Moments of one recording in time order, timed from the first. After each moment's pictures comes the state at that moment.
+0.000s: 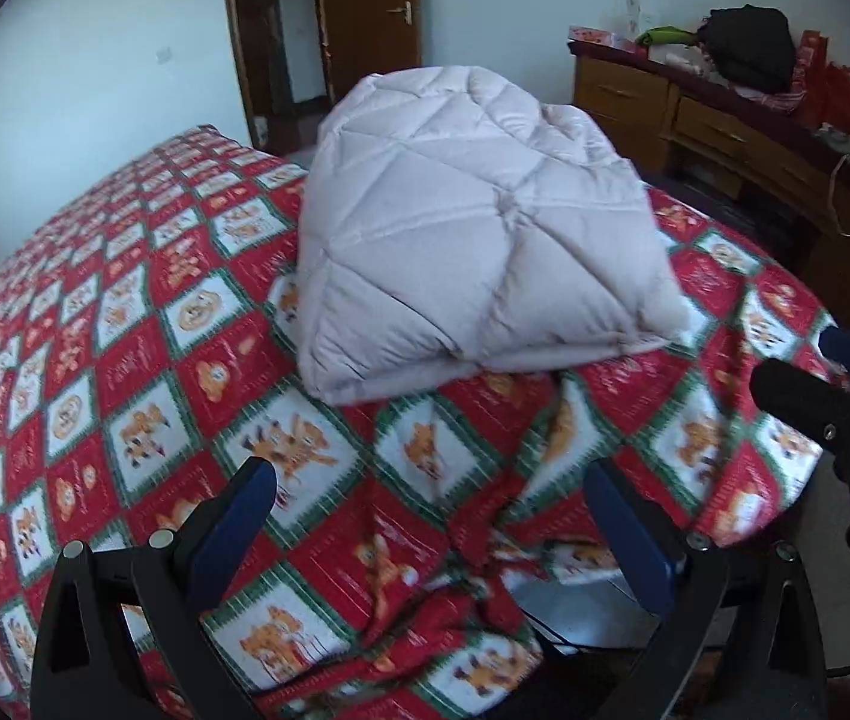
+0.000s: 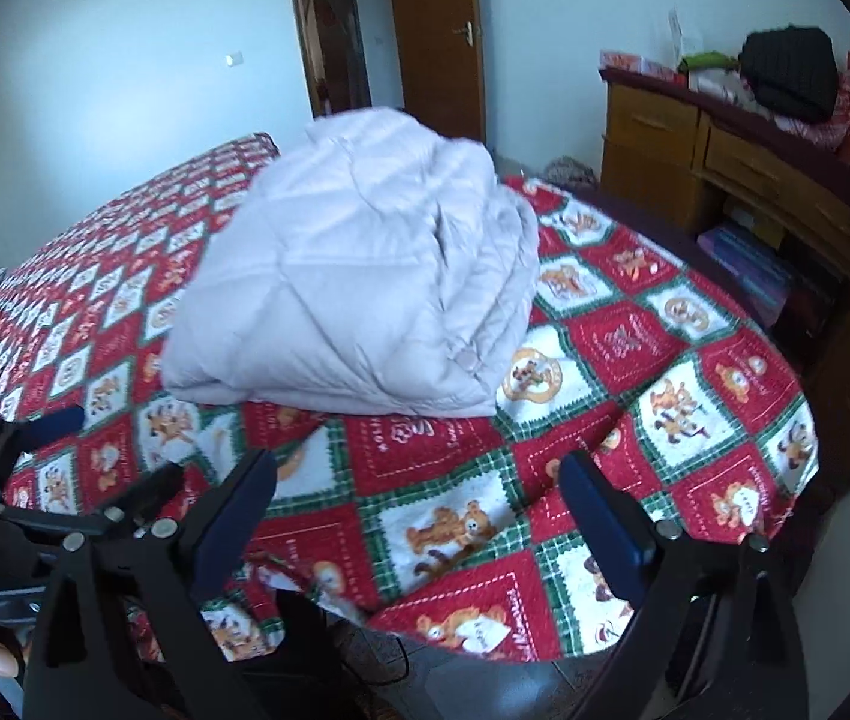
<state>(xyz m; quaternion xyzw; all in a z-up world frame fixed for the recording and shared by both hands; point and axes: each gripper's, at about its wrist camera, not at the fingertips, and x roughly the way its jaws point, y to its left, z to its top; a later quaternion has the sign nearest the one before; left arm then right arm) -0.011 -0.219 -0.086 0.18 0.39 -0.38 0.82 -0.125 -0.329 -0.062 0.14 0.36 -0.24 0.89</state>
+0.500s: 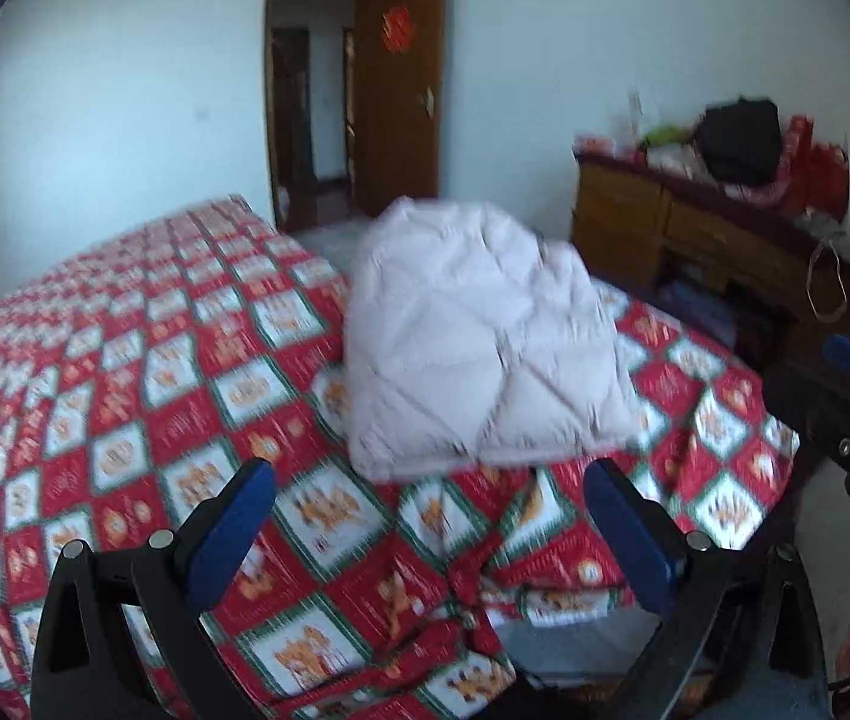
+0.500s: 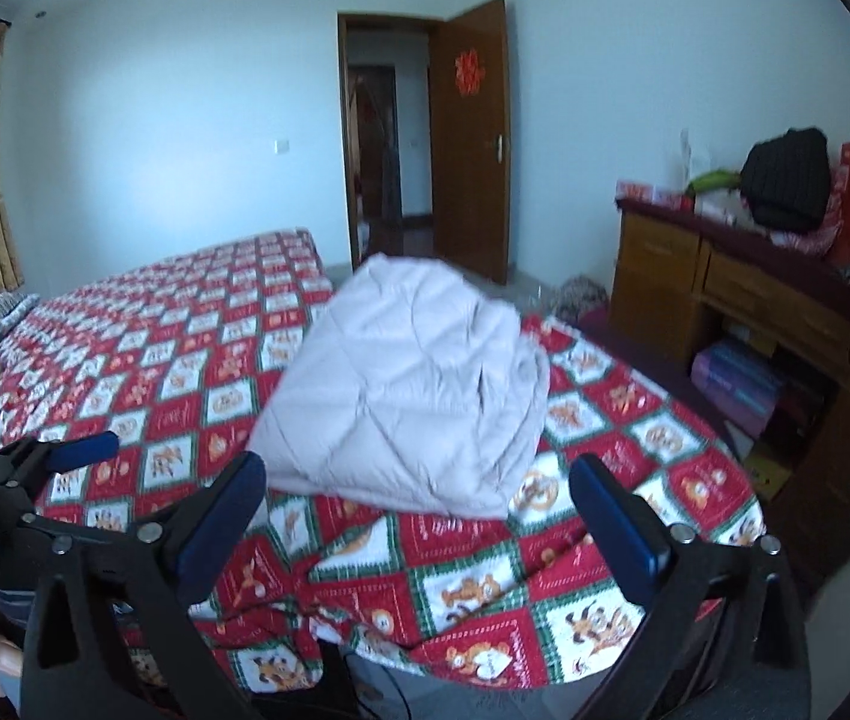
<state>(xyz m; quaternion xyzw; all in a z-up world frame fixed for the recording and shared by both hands) -0.037 -0.172 -0.006 0.11 0.28 -0.37 0.88 -0.151 -0.291 0.013 0.07 0.23 -0.24 0.94</state>
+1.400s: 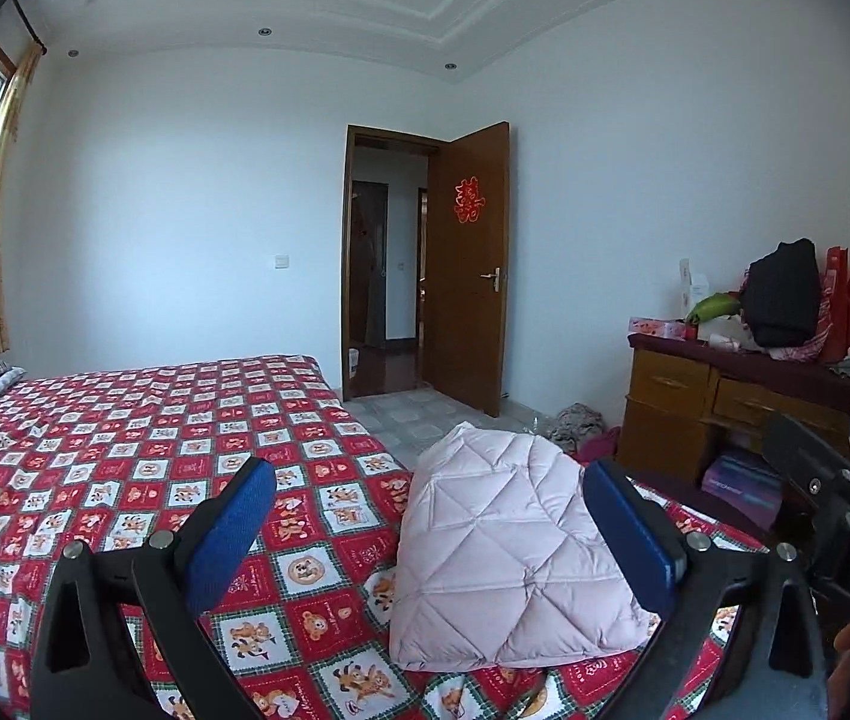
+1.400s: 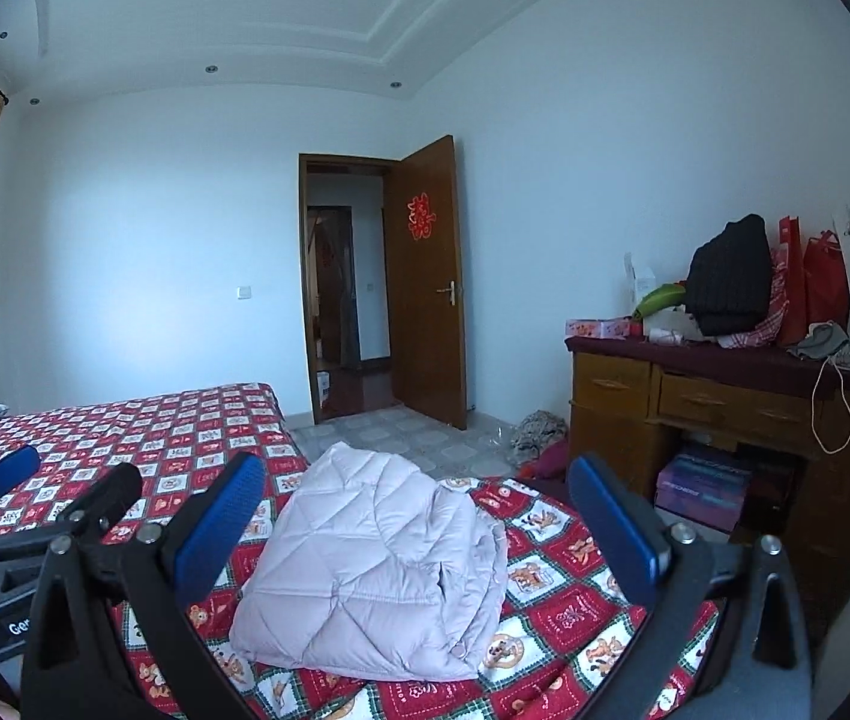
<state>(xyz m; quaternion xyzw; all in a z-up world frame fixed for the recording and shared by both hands) -0.045 -0.169 0.070 0.02 0.11 -0.31 0.95 -0.150 -0.302 0.066 0.05 0.08 -0.30 0.95</state>
